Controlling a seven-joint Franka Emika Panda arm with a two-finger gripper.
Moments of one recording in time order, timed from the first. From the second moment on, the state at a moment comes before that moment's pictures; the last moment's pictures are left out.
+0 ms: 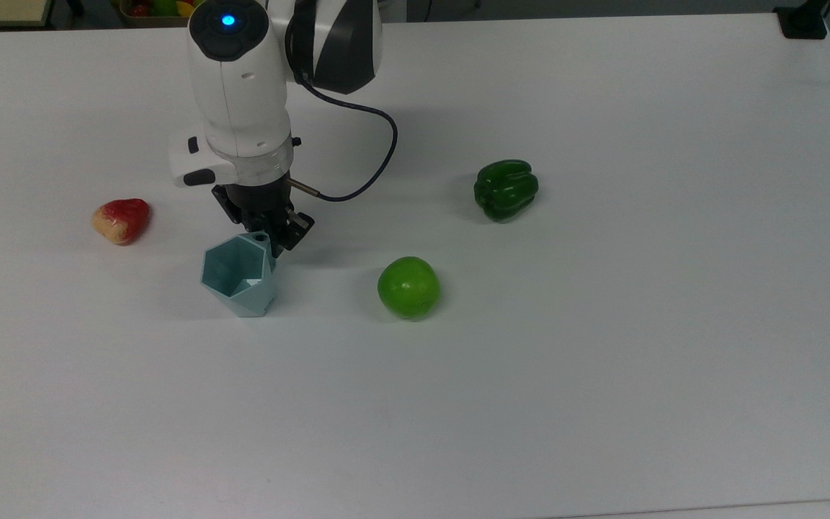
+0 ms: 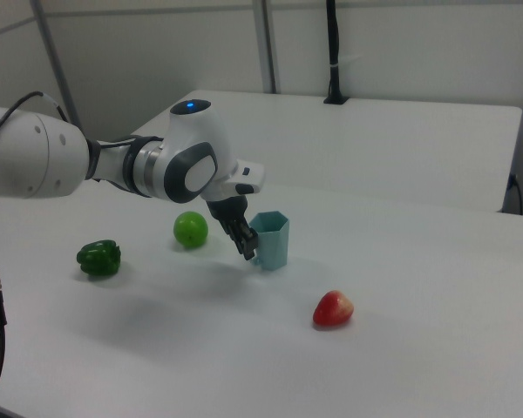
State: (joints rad) arm 0.03 0.45 -0.10 -1.69 -0.02 2.30 0.40
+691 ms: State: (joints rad) arm 0.03 0.36 -0.10 -1.68 -0.02 2.26 0.39
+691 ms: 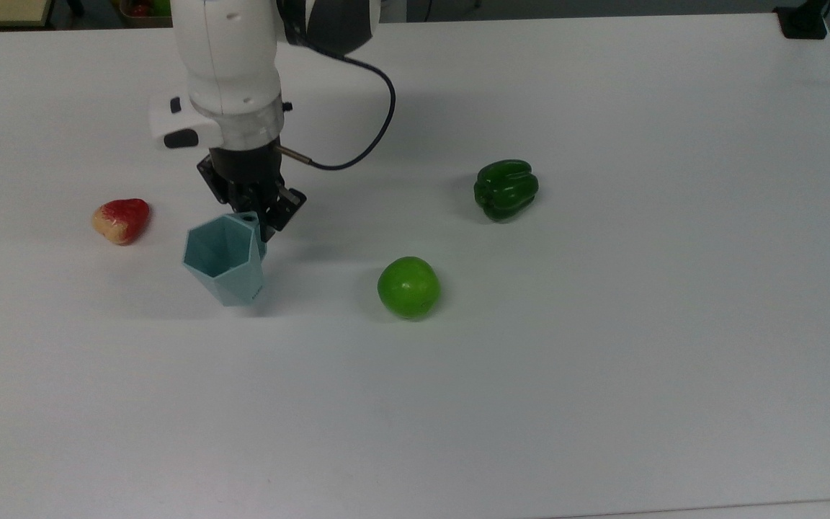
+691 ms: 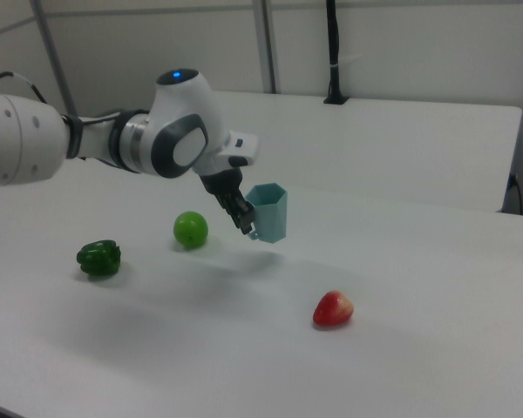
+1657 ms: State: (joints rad) arm 0.16 0.12 -0.08 -1.91 -0.02 2.00 0.33
